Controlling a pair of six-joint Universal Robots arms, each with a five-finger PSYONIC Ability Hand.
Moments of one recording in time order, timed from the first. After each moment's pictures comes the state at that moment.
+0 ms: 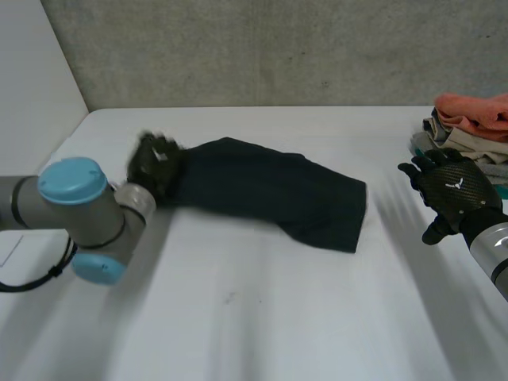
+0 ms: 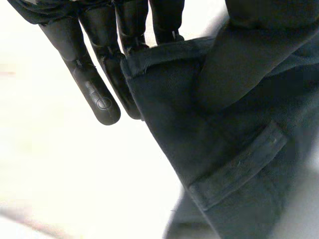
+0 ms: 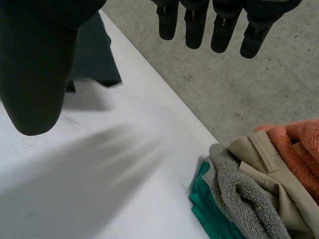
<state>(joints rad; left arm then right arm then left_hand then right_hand) 4.37 -2.27 -1.39 3.71 -1.51 3.81 1.59 -1.42 1.98 -0.40 1.19 2.56 1.11 1.19 1.17 1.20 0.98 0.23 0.21 0.21 0.21 0.05</state>
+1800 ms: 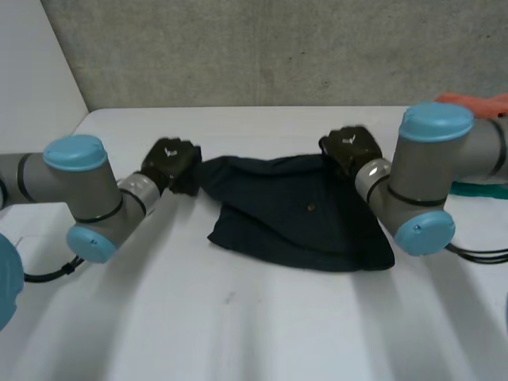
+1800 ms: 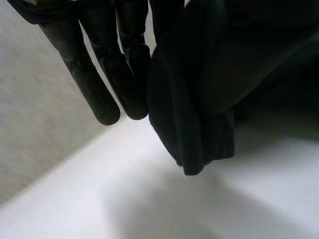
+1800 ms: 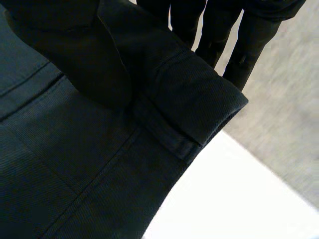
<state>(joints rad) 4.40 -2.39 -1.13 3.41 -1.28 3.45 2.01 -0.79 0.98 -0.01 1.47 2.75 1.15 1.19 1.18 1.20 0.97 1.11 1.17 1.17 1.19 0.96</state>
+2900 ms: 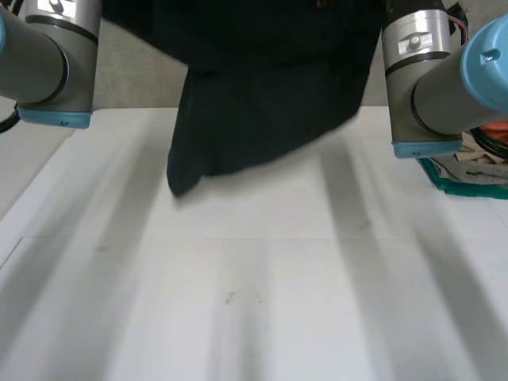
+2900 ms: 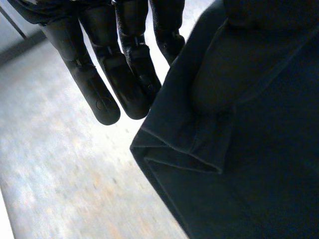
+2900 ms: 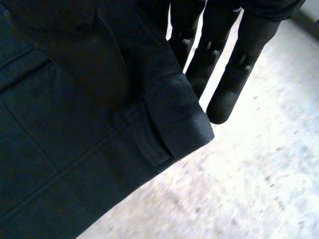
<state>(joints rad) 4.37 -2.10 -0.85 3.80 -1.44 3.48 2.03 -0.99 0.90 -0.68 1.56 2.60 1.15 1.19 1.19 1.20 0.98 1.11 1.17 1.19 1.20 0.98</state>
